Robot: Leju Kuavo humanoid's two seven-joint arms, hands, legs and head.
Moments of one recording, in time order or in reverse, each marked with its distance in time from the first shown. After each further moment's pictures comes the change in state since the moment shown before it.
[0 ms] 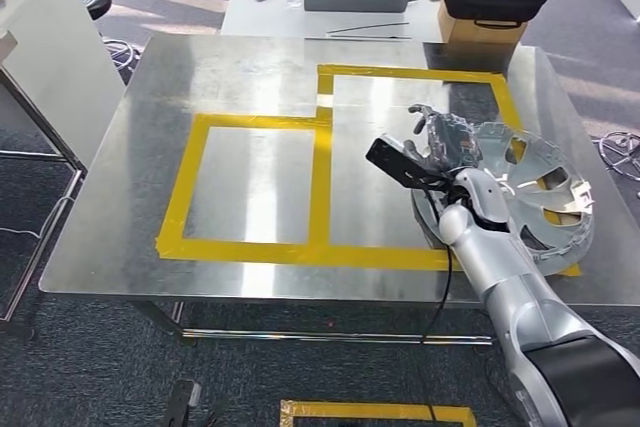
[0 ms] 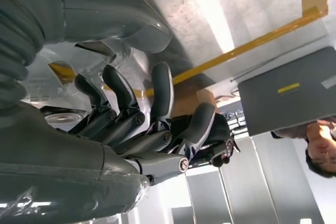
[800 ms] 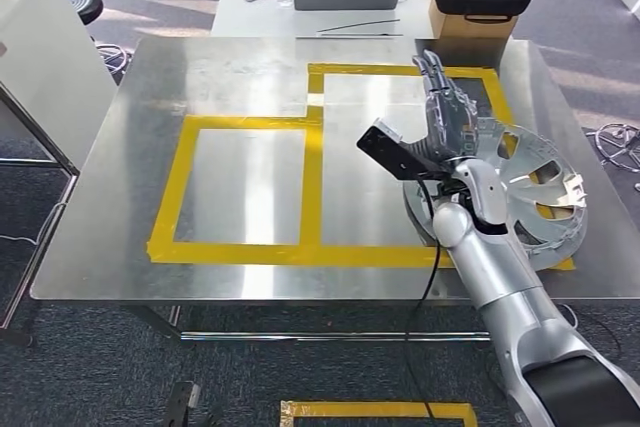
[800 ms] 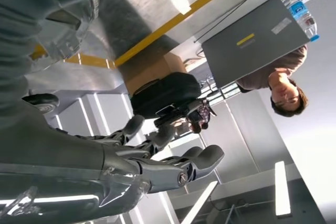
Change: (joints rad) left arm 0.000 -0.004 -0.001 0.000 0.019 0.013 0.018; right arm 0.095 0.000 0.020 -0.325 -0.015 -0.015 0.032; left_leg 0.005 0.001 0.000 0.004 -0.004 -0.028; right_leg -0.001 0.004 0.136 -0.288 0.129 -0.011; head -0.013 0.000
